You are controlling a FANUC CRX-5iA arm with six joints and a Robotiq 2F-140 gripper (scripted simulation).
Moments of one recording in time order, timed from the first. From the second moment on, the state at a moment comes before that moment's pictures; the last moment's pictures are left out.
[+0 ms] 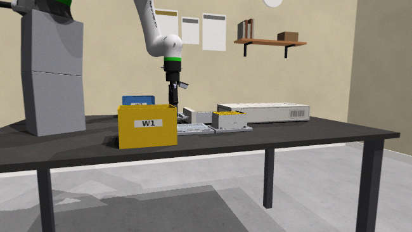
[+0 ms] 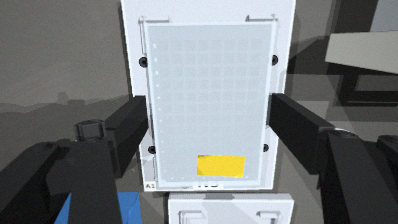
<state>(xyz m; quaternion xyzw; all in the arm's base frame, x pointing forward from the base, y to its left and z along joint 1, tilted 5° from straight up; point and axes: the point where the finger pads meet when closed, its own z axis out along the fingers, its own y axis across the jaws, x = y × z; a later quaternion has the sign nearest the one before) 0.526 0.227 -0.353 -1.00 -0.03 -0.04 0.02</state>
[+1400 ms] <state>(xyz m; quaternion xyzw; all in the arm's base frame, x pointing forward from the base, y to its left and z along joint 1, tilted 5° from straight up) 0.526 0.227 -0.351 -1.00 -0.03 -0.04 0.02</state>
